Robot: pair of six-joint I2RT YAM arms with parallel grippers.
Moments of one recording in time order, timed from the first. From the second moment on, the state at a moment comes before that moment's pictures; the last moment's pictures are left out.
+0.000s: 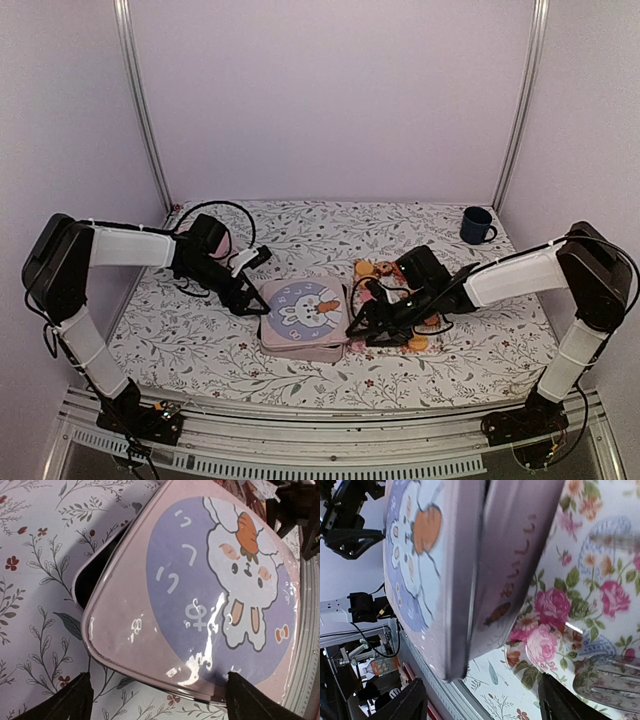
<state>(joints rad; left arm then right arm) -0.41 1.71 0.98 -0.39 0.59 0.37 0.77 1.72 0.82 0.02 -0.67 0.79</state>
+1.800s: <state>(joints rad) -0.42 1.83 1.23 -0.48 0.45 0.36 0.90 1.85 1.20 -0.29 -0.18 0.67</state>
